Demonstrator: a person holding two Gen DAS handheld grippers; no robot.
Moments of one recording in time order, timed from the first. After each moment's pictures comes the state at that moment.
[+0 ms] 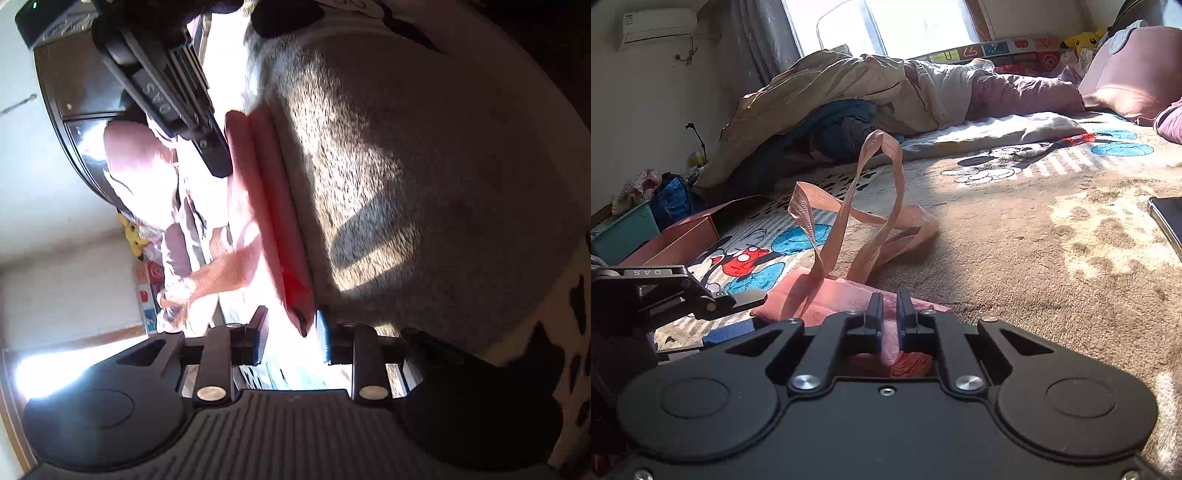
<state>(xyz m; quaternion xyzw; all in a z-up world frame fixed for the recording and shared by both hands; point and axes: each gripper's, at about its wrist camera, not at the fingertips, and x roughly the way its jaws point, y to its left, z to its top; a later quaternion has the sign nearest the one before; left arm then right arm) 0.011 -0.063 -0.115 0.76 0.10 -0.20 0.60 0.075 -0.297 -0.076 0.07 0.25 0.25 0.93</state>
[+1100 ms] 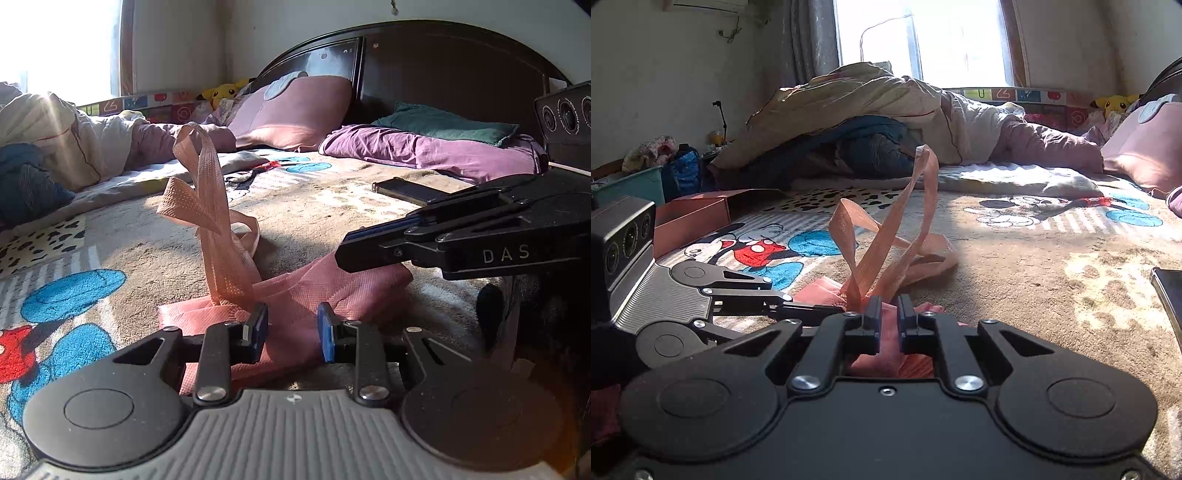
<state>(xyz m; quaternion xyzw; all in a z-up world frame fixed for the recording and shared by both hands) 0.069 -0.083 -0.086 0.10 0.22 -0.30 0.92 0.061 -0.277 -0.069 -0.01 0.22 0.27 0.94</state>
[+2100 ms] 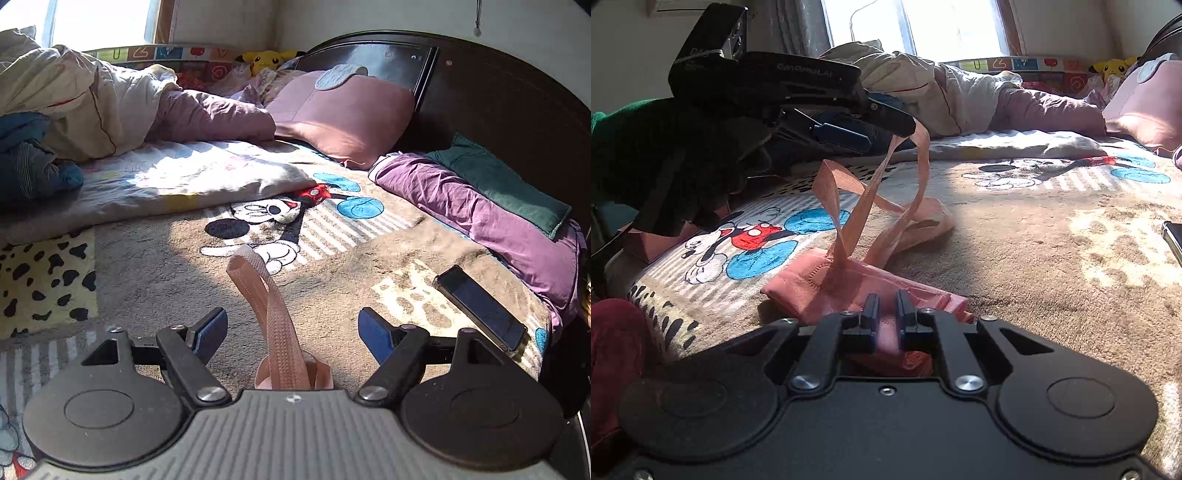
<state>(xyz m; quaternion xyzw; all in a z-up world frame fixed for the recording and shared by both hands) 0.242 -0.101 0.010 0.03 0.33 -0.27 0.90 0.071 -0.290 -0.084 0.04 0.23 0.28 0.93</state>
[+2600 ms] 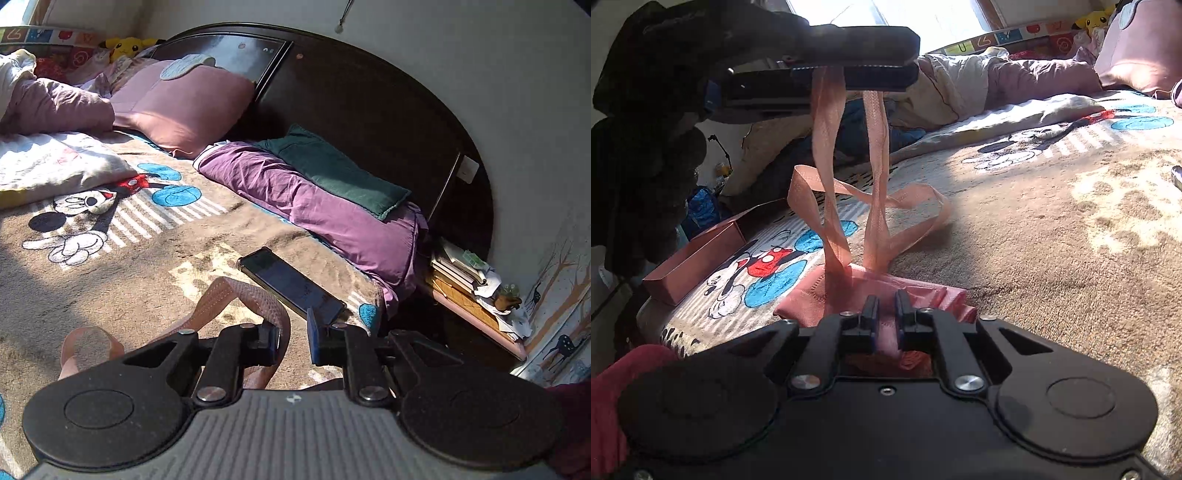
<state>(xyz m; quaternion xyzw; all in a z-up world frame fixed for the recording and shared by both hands) 0.131 -0.130 0.010 -0.03 0.32 -0.54 0.78 0.087 -0.311 -0.092 0.15 0.26 0.30 0.91</state>
